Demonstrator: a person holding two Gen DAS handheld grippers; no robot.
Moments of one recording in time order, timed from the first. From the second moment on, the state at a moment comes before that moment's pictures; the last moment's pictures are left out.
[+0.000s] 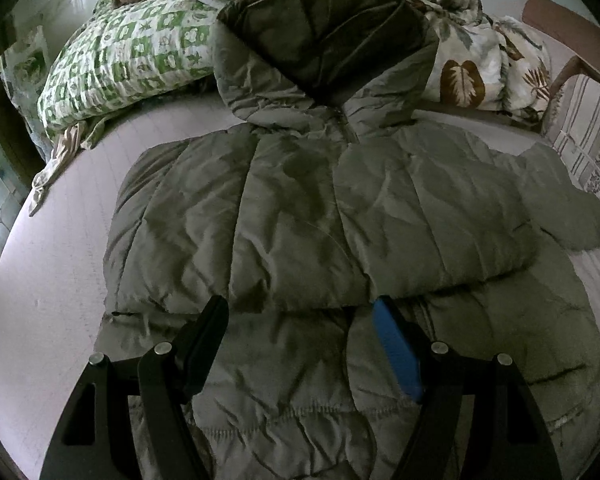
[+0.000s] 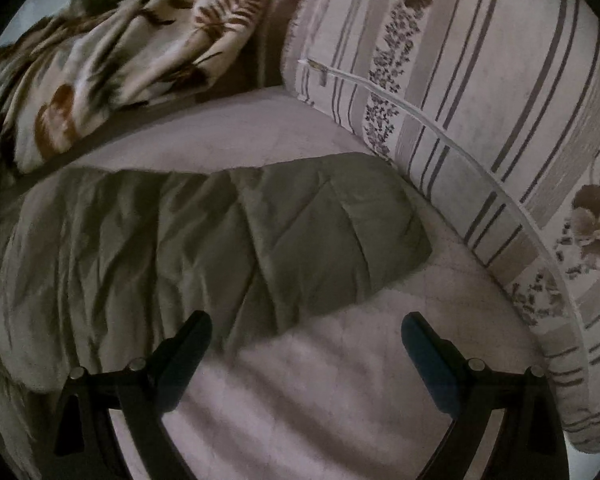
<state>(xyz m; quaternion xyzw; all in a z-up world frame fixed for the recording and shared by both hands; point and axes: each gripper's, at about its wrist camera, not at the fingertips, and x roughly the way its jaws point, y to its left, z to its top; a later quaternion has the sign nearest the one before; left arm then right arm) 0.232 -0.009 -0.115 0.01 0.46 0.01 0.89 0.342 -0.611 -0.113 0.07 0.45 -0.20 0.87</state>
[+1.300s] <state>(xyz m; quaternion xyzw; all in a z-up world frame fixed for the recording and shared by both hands) 0.178 0.039 -0.093 -0.01 0.43 0.04 0.90 0.335 -0.439 0.044 0.04 0.31 0.03 0.95</state>
